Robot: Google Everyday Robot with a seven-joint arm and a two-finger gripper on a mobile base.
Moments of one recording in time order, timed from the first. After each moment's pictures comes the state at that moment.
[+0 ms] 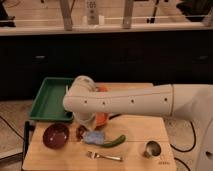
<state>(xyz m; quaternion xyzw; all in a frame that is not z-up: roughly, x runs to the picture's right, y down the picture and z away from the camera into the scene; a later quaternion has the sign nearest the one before) -0.083 0.178 0.670 -0.29 -0.14 -0.40 0.86</state>
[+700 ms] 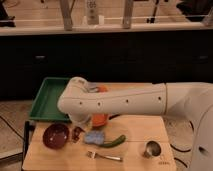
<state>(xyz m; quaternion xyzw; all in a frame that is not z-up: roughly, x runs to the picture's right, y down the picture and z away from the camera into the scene) -0.102 0.182 0.669 -0.29 -0.15 -0.41 0.85</state>
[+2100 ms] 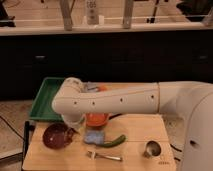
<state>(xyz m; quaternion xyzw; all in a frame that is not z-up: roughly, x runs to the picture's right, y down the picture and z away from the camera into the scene) -0.136 0.188 0.665 -0.28 -0.19 -0.43 0.84</state>
